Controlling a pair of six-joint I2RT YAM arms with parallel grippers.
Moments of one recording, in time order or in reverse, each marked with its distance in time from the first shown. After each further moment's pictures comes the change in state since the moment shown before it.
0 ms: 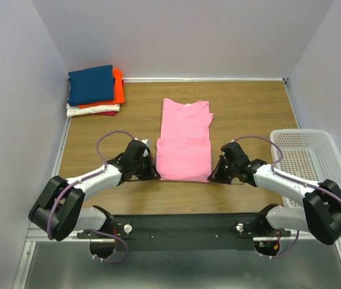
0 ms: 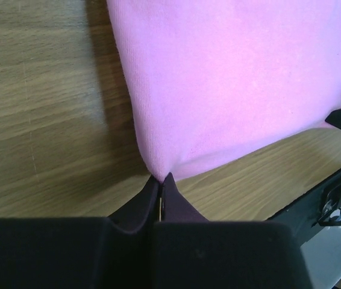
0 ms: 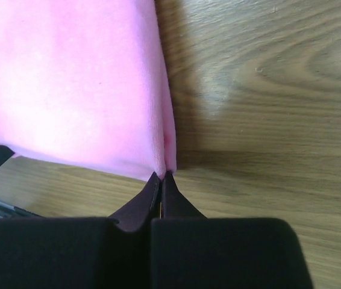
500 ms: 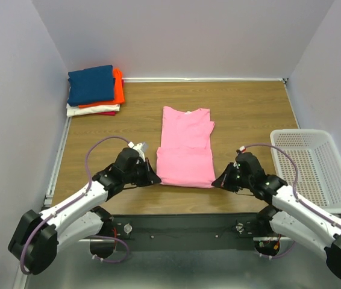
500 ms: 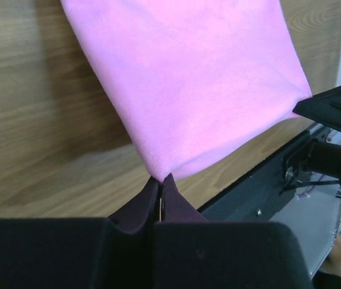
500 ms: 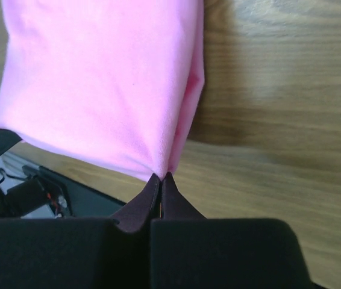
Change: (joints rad) left arm -0.056 -0.336 -0.082 -0.081 0.011 -0.061; right arm 0.000 -0.388 -0.145 -0.072 -0.057 0.001
